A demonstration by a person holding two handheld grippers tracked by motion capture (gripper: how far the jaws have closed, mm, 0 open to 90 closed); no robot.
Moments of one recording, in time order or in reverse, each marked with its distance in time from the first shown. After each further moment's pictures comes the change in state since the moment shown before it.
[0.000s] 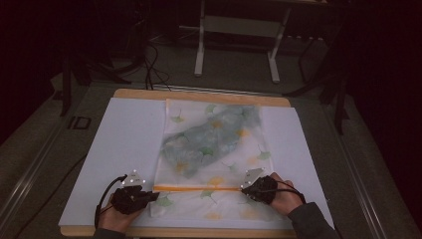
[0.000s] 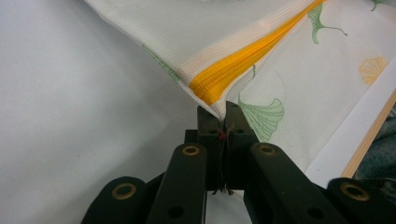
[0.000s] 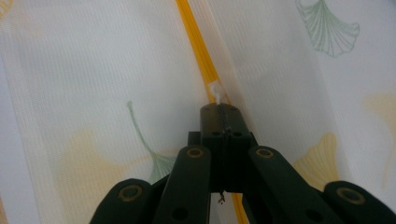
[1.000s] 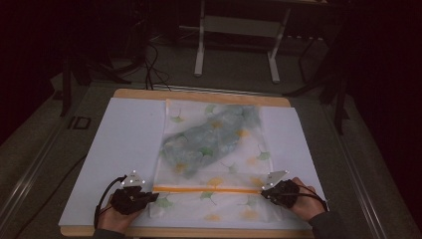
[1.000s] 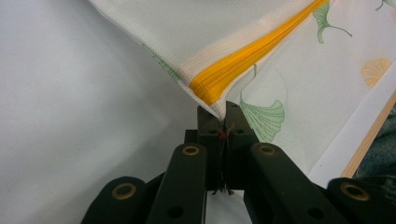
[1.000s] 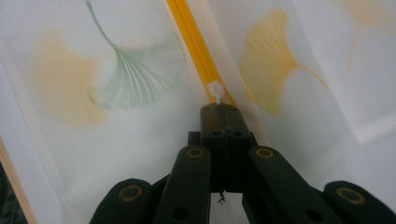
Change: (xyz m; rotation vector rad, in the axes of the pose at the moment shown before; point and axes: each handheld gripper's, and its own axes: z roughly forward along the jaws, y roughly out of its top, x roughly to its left) left arm 0.001 -0.002 0.001 0.012 -0.002 -0.003; right arm -0.010 -0.052 -0.025 0.038 -0.027 0.101
